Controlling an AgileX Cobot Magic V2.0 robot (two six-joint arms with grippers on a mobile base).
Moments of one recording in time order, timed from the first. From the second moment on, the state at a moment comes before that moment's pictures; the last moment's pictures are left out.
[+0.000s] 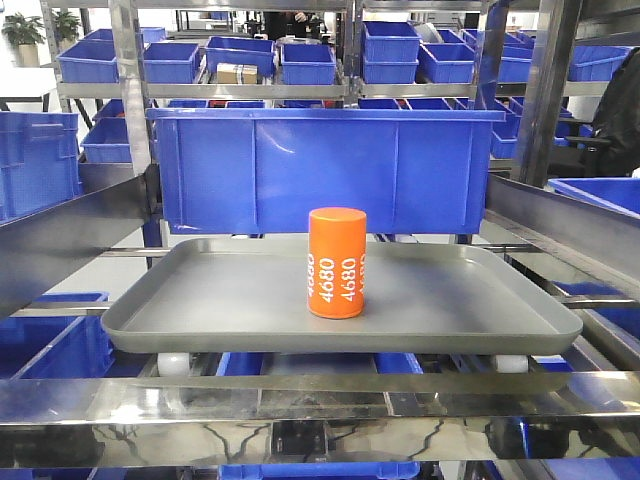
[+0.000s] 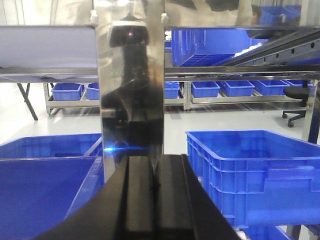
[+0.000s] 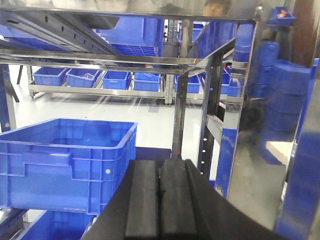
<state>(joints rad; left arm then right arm) 0.01 -0.01 0.03 -0.07 0.01 0.03 0.04 -0.01 0.03 0.03 0.04 -0.09</state>
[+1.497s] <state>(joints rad) 0.01 -0.01 0.03 -0.07 0.01 0.03 0.04 0.22 -0.71 0.05 0.62 -0.13</state>
